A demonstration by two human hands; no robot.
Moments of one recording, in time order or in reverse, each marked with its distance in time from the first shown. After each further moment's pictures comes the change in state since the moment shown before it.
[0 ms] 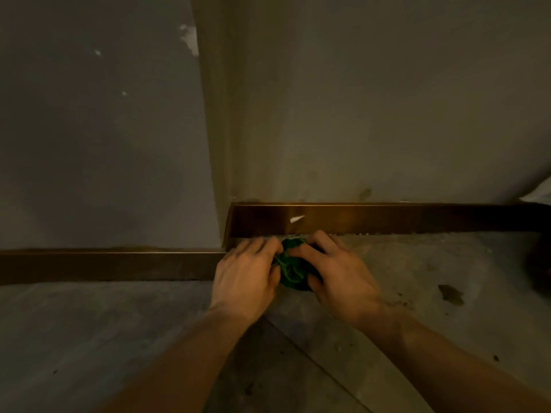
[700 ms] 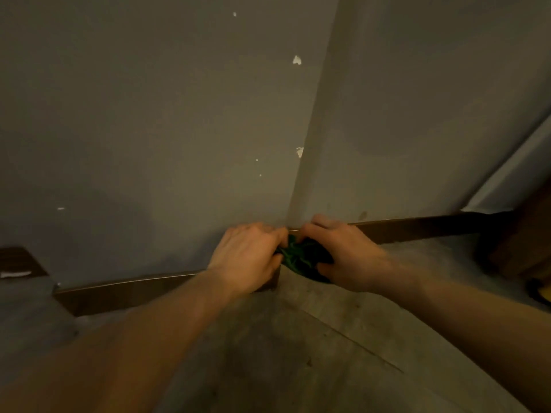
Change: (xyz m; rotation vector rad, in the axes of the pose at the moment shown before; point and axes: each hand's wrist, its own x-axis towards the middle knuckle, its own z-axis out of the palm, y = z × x) left_hand -0.013 -0.061 -0.196 0.072 -0.035 0.405; right_hand 0.021 -0.164 -0.122 -0.097 -0.035 0.003
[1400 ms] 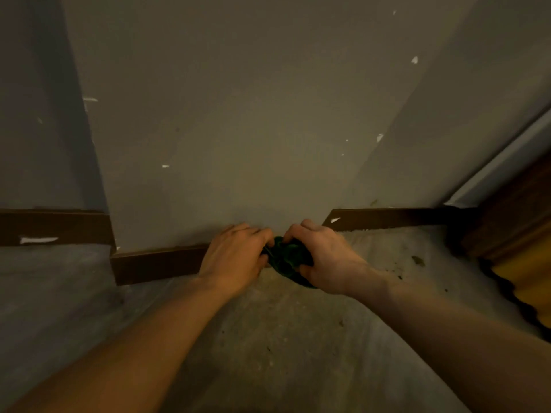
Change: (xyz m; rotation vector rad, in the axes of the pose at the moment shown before) left_hand -0.129 -0.107 -0.009 -0.186 0.068 -0.048; right_hand 0.046 -0.172 0.063 0.000 -0.038 0.217
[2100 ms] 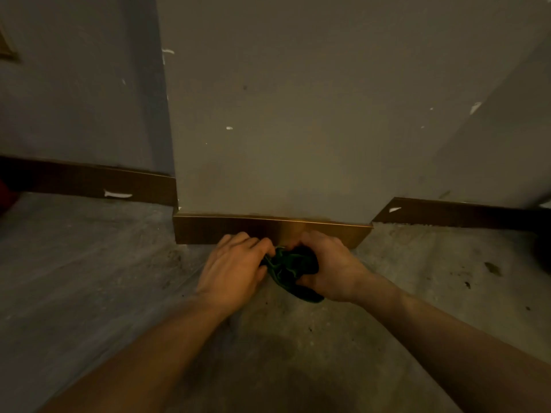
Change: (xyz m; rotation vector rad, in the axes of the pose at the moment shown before) left_hand -0.096 -0.046 0.018 0.060 -0.025 -0.151; right_hand 0.014 -0.042 0.071 0.320 -0.184 0.029
